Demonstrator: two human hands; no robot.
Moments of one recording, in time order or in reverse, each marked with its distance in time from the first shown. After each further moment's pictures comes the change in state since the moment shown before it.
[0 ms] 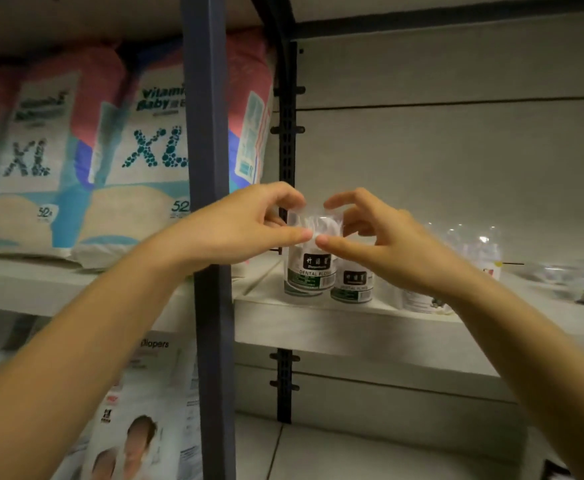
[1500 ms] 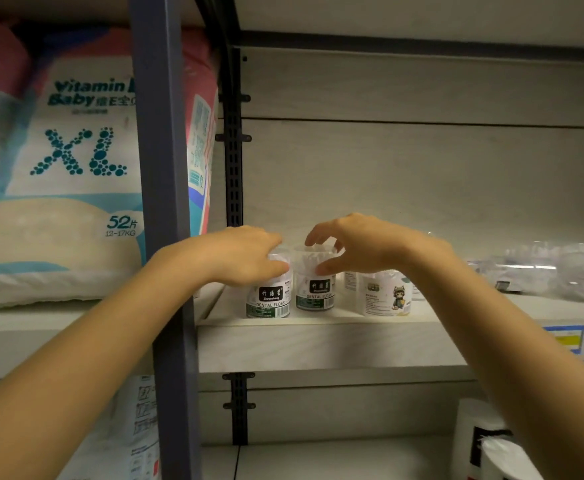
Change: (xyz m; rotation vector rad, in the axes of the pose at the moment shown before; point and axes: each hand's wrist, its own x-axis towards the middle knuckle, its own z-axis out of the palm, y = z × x) left_hand 0.041 -0.010 0.018 0.591 -0.338 0.025; right_hand 0.037 0.014 -0.013 -0.629 -0.315 0.227
